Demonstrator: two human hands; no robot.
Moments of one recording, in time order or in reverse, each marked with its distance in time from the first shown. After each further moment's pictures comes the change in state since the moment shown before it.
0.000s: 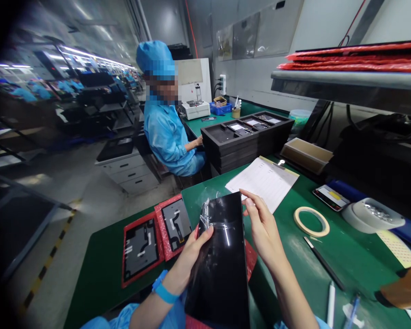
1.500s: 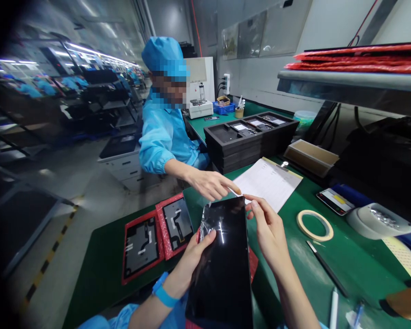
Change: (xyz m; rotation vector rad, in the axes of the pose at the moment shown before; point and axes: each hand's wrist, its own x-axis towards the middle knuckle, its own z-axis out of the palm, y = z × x) left_hand -0.004 0.000 0.001 0.026 -0.025 0.008; right_hand 0.004 -0.003 -0.005 0.035 -0.048 0.001
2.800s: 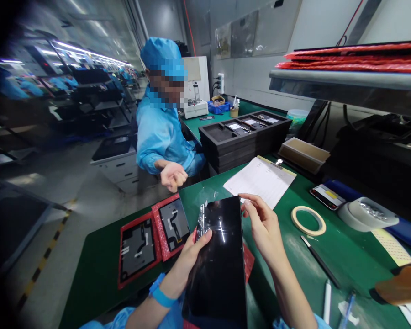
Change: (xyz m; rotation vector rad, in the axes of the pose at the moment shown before) left_hand 0.002 -0.007 -0.008 0.011 0.060 -0.028; right_hand -0.003 0.000 0.001 0.096 0.009 0.018
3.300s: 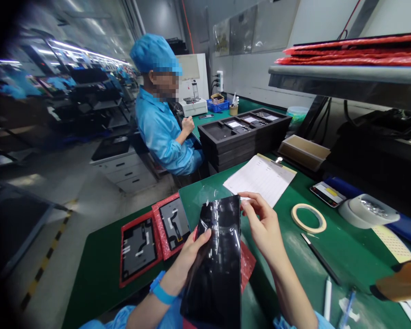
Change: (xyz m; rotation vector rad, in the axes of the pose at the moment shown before) left_hand 0.006 -0.005 -0.006 -0.030 -0.081 0.016; right_hand 0.001 0.003 -0.001 0.031 -0.035 -0.027
